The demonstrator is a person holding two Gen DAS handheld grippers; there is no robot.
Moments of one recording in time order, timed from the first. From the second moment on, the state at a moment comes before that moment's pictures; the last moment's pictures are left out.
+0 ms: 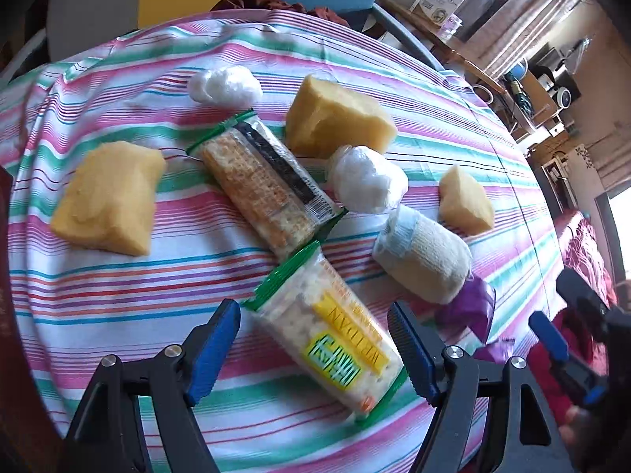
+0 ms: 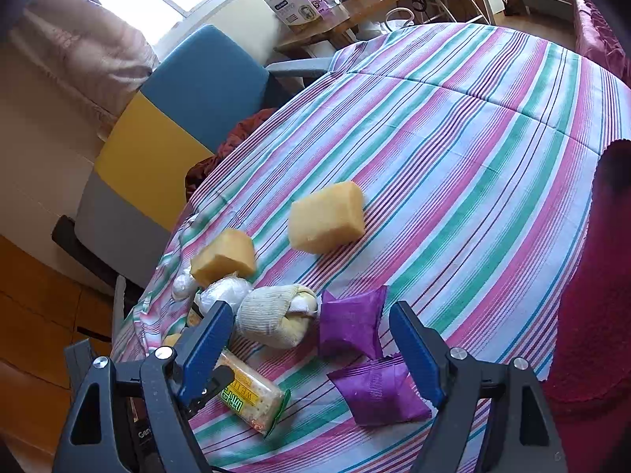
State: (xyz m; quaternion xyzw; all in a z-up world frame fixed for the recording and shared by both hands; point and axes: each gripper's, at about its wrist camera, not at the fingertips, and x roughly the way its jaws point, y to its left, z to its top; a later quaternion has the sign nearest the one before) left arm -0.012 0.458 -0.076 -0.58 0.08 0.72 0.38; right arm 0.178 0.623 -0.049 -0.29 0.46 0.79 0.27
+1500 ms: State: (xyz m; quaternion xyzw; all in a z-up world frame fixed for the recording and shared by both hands) left arm 0.026 0.419 -0.076 -0.51 0.19 0.71 0.45; right arm 0.171 0.621 -0.052 -0.32 0.46 0.79 0.27
